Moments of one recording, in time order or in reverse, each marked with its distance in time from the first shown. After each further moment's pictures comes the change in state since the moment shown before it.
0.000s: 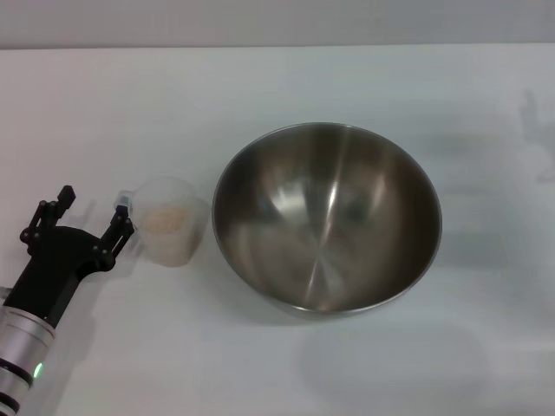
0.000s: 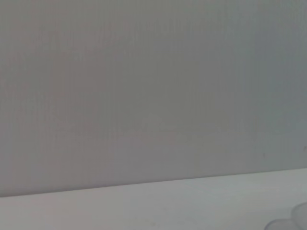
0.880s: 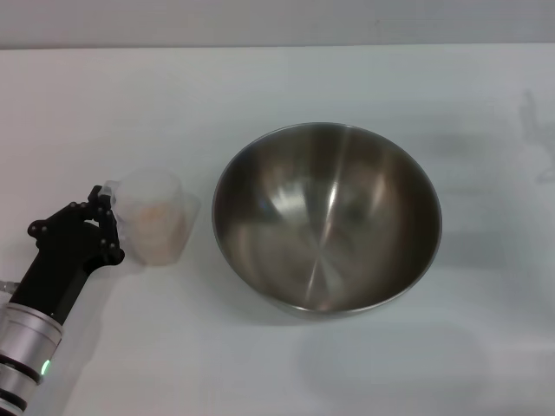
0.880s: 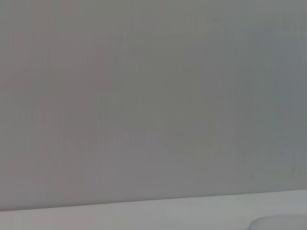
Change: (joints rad) left arm -0.003 -0.002 0.008 -0.017 0.005 0.037 -0.013; right arm -0.001 0.000 0.000 0.000 -0.002 -0.001 0.000
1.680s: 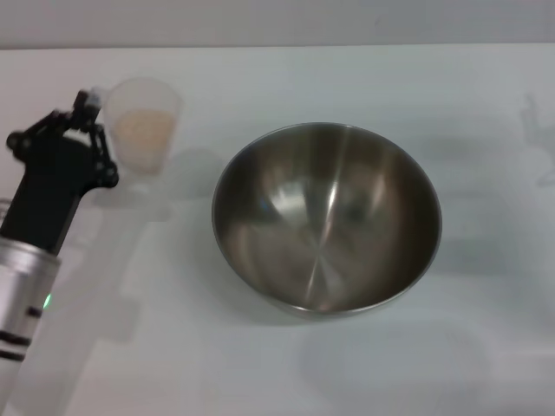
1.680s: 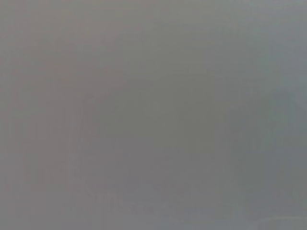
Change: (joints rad) left arm -0.100 -0.001 -0.075 -0.019 0.010 0.200 0.331; right arm -0.010 0.005 -0.003 0.001 0.000 -0.038 -0.062
